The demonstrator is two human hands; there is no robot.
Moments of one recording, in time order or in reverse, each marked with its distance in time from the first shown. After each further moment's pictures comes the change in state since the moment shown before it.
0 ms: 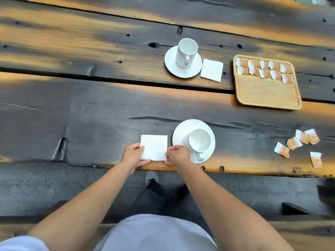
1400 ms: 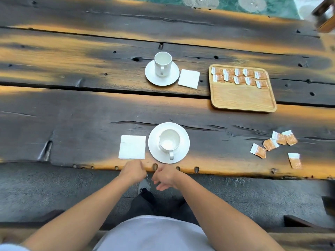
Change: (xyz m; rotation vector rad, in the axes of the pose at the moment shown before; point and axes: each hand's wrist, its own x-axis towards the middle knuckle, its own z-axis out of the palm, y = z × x) left_hand -0.082 -0.020 0.089 1.254 0.037 0.197; right_hand -0.028 0.044 -0.095 -0.497 -0.481 -0.032
